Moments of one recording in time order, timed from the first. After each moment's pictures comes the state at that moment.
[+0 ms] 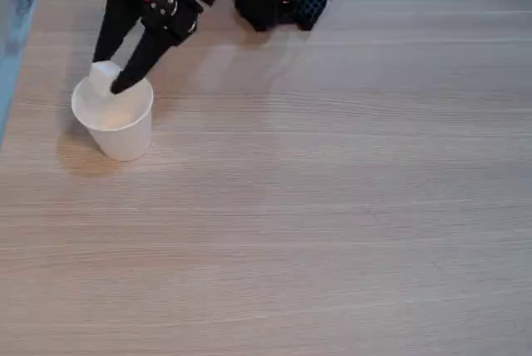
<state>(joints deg) 45.6 132.6 145.4 12.9 -87.1</state>
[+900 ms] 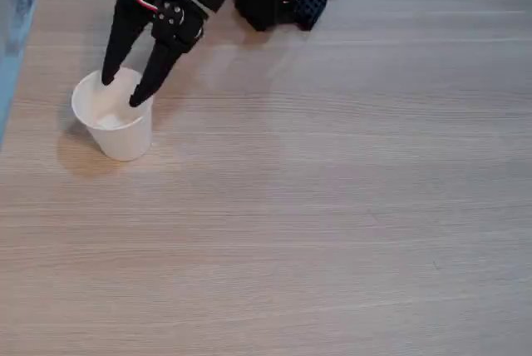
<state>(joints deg) 44.9 132.6 148.0 11.1 -88.1</state>
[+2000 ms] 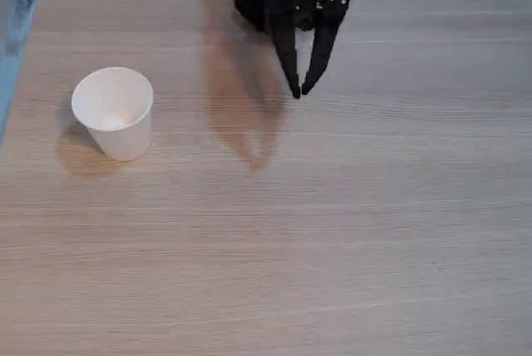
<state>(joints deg) 1.7 171.0 160.7 41.4 -91.6</state>
